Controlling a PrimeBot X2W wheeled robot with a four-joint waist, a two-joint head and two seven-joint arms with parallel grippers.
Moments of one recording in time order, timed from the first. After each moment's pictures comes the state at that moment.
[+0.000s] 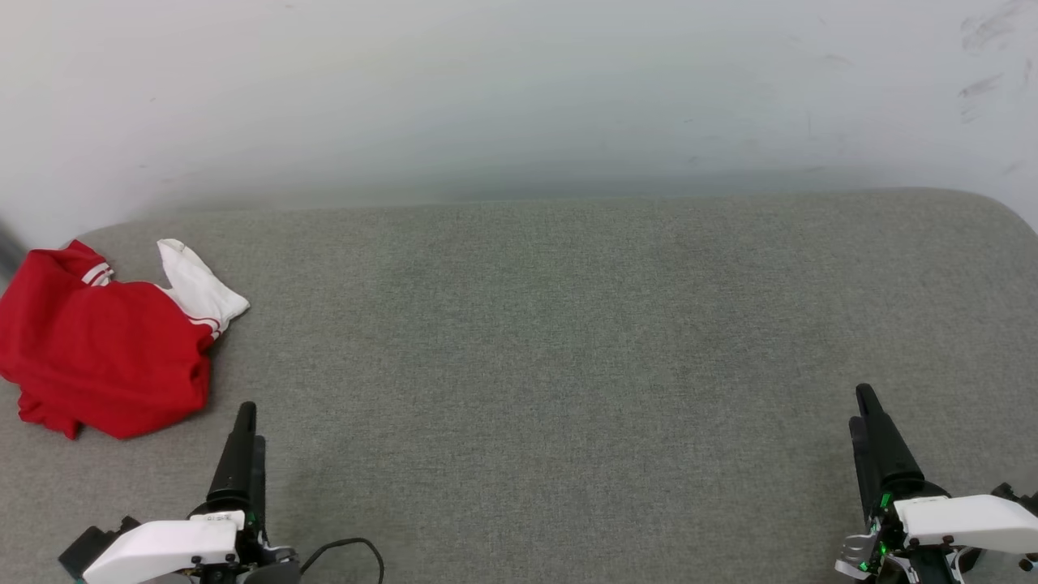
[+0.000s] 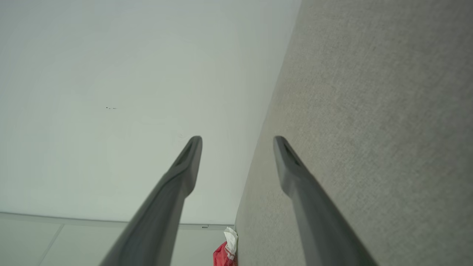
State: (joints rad) left arm -0.04 0.05 0.13 0.24 -1.51 -0.13 0.03; right arm -0.06 -0.05 -0.09 0.27 1.46 0.13 0.03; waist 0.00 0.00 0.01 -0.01
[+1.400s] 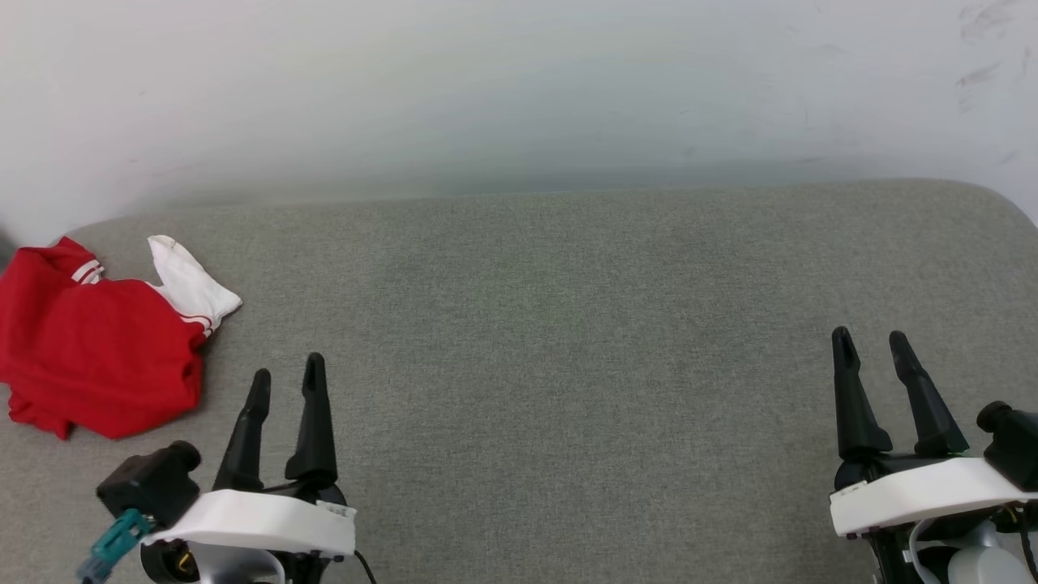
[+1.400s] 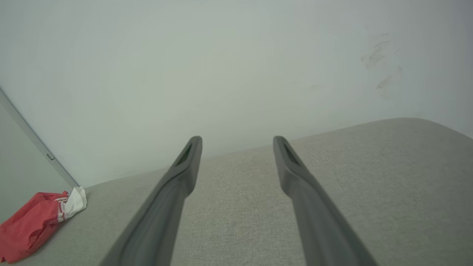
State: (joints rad) left arm 0.02 0.05 -0.01 -0.08 -0.56 -0.02 -0.12; right arm -0.05 -0.05 -0.05 0.02 0.38 0.13 -0.12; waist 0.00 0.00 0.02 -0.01
